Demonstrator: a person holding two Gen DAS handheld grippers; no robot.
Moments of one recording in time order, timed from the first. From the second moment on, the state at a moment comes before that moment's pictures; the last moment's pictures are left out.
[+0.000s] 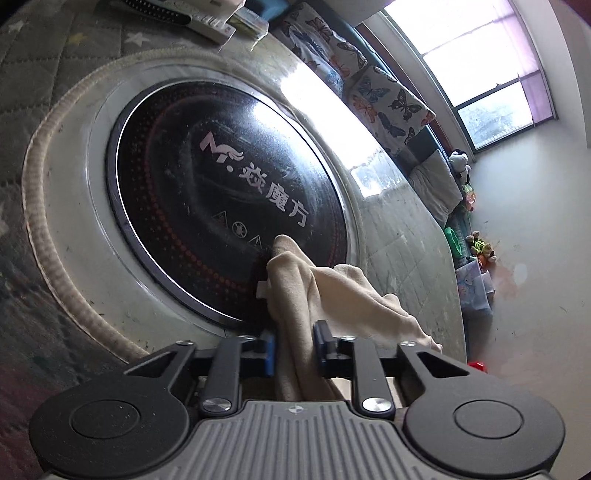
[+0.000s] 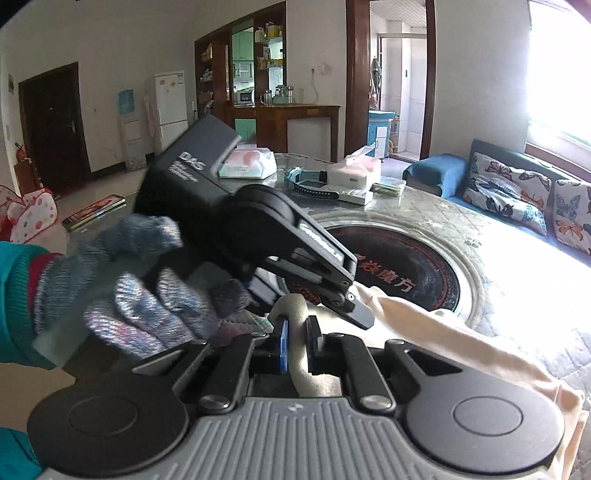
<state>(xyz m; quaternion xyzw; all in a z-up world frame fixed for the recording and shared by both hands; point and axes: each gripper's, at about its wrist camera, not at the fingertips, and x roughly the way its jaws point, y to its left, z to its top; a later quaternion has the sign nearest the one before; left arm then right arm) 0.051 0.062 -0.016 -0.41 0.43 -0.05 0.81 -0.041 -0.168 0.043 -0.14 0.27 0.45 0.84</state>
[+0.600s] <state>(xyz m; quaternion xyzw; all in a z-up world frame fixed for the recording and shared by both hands) 0.050 0.056 -0.008 -0.36 0.42 -0.05 0.83 -0.006 -0.282 0.046 -0.05 0.31 0.25 0.92</state>
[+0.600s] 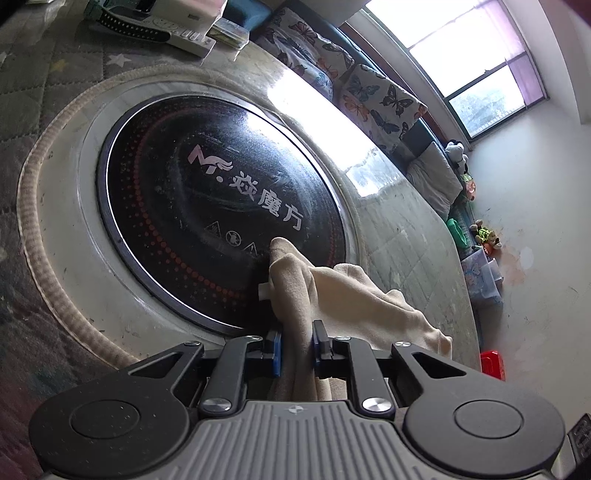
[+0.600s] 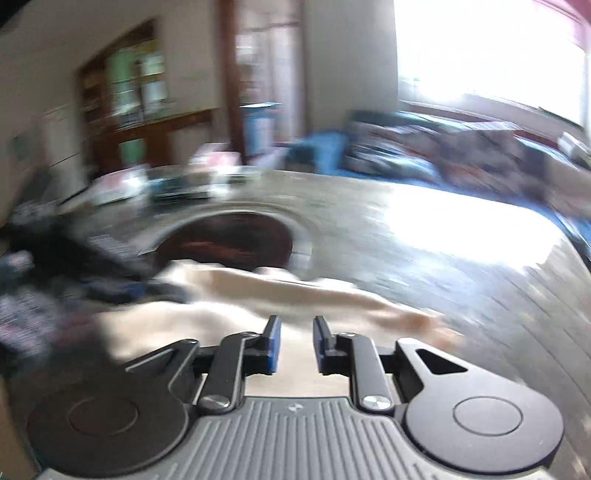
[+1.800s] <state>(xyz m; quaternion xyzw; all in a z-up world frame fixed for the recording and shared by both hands) 0.076 -0.023 0.054 -0.23 0.37 -0.12 0.89 0.017 -0.379 0.054 0.04 0.28 0.10 0.95</state>
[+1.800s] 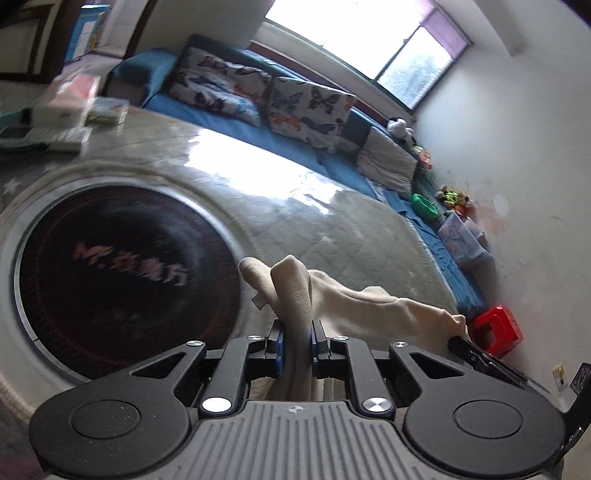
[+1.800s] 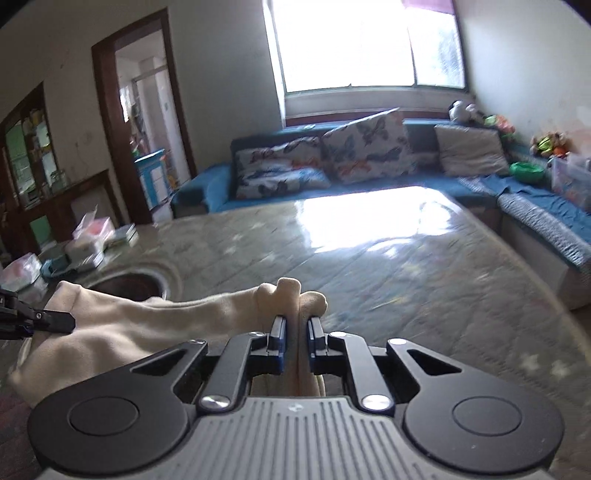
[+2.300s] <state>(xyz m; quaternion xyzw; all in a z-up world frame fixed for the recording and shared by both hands) 0.146 -0.141 0.047 -0.19 0.40 -0.22 0.87 0.022 -0.490 0.076 0.03 0.26 -0.03 0.96</state>
